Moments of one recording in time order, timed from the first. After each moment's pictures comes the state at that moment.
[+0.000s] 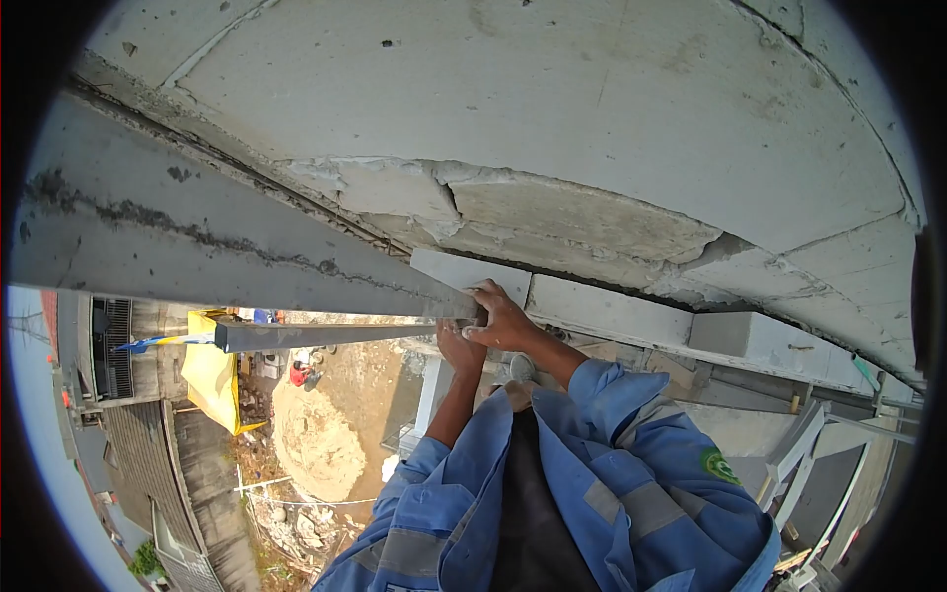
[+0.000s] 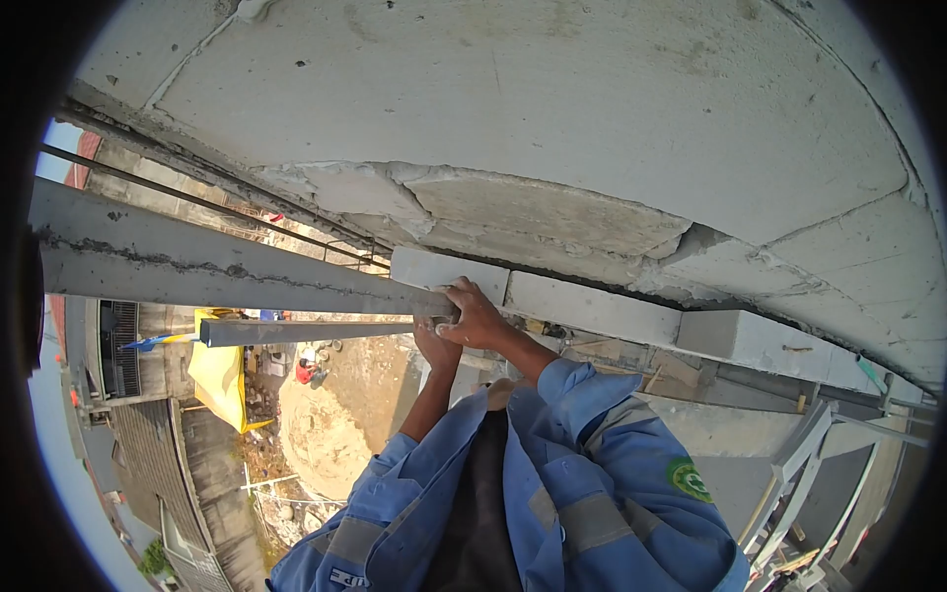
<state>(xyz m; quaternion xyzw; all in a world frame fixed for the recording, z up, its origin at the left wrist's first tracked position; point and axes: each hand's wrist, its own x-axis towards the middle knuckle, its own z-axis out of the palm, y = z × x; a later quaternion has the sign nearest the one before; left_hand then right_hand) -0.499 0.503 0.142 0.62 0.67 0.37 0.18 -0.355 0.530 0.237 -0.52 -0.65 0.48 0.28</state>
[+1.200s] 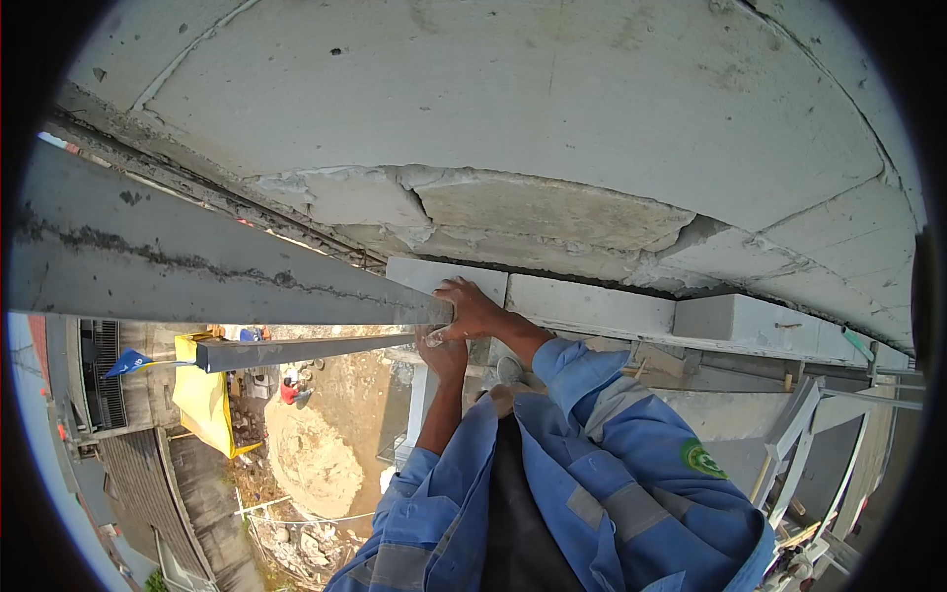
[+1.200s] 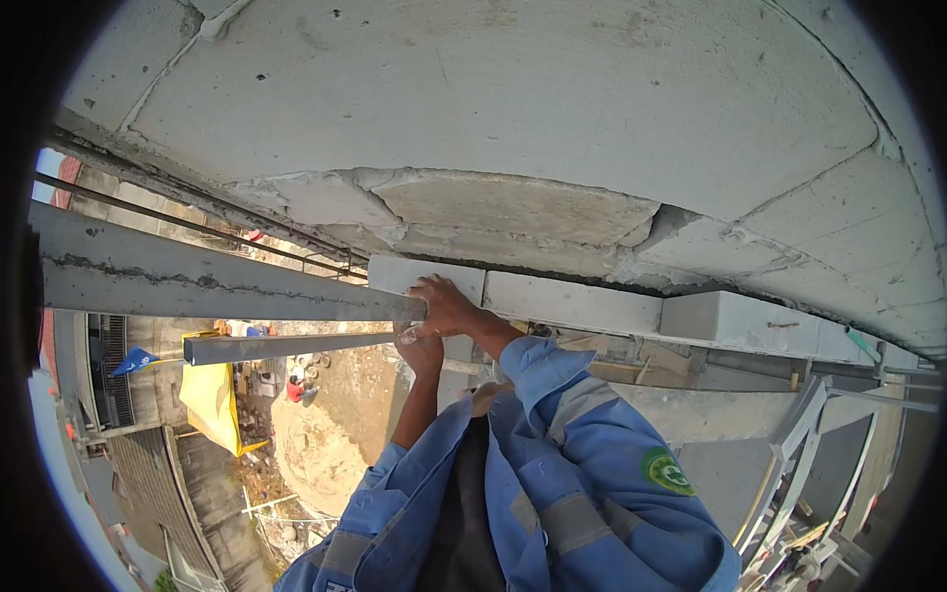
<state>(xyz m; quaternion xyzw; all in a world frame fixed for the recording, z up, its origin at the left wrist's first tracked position) -0.494 0.507 0.136 0.59 0.62 0.48 0.21 -0.367 0.560 0.198 -0.51 -0.73 0.41 0.20</state>
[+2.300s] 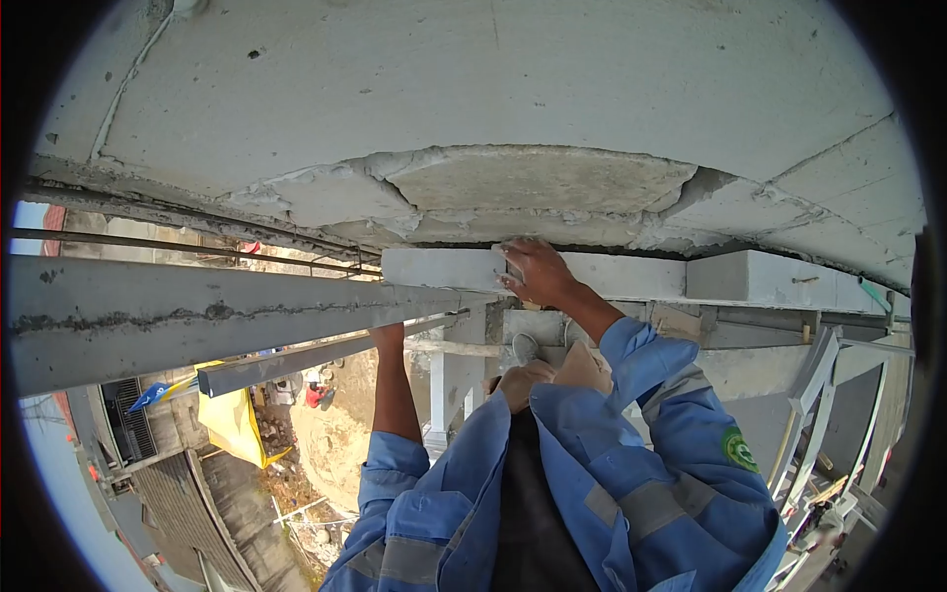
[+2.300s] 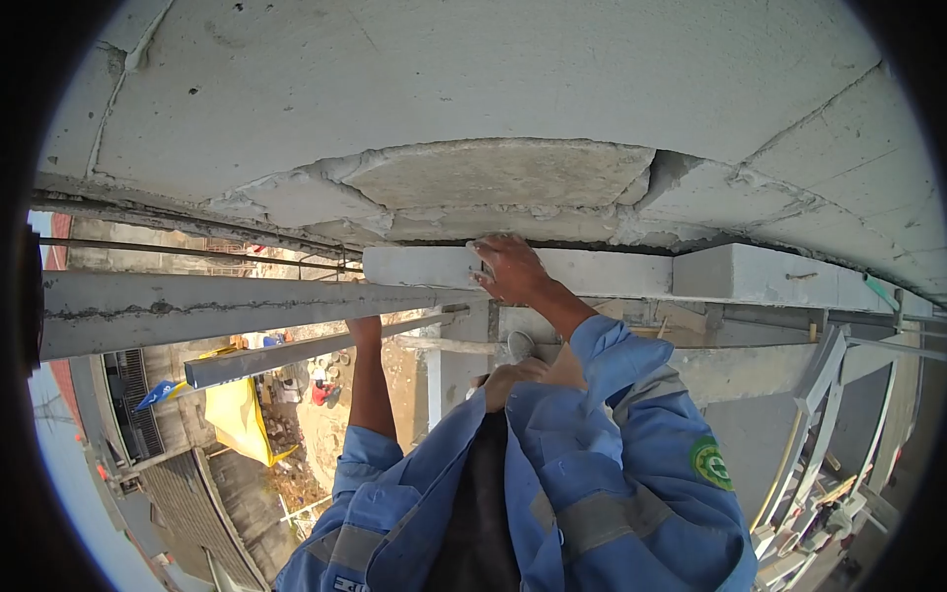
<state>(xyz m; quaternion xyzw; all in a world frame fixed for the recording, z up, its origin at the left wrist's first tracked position) -0.604 0.593 0.114 0.63 0.61 0.39 0.26 -0.271 0.517 0.206 -0.63 -0.74 0.16 0.19</state>
